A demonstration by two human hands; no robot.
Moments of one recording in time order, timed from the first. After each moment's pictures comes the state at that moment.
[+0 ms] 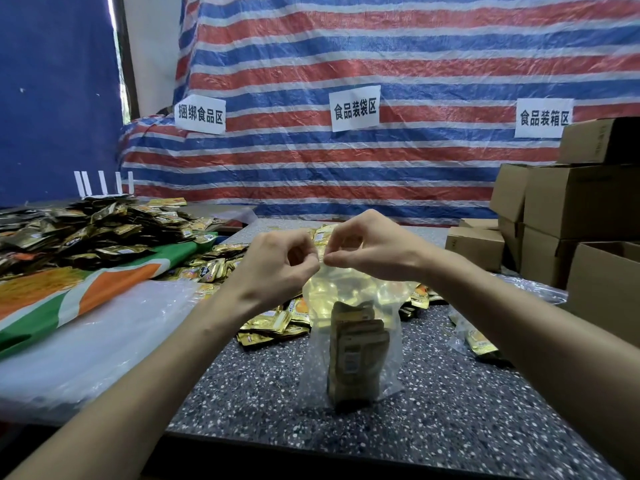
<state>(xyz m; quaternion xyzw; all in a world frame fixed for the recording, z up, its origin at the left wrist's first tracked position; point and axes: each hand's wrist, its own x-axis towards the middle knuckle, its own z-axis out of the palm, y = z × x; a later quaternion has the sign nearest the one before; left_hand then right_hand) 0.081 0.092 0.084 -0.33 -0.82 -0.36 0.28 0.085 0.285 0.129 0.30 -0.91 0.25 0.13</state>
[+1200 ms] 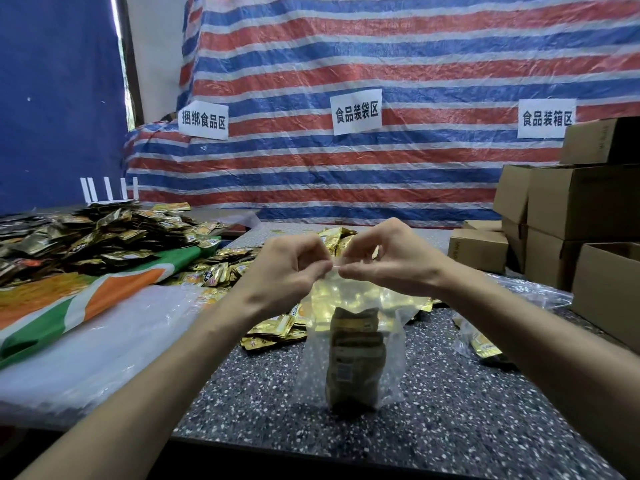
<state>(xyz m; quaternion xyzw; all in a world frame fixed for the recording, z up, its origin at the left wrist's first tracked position) 0.086 0.097 0.089 -0.35 -0.82 -0.38 0.24 0.094 0.302 0.121 0.33 -0.89 0.28 0.16</state>
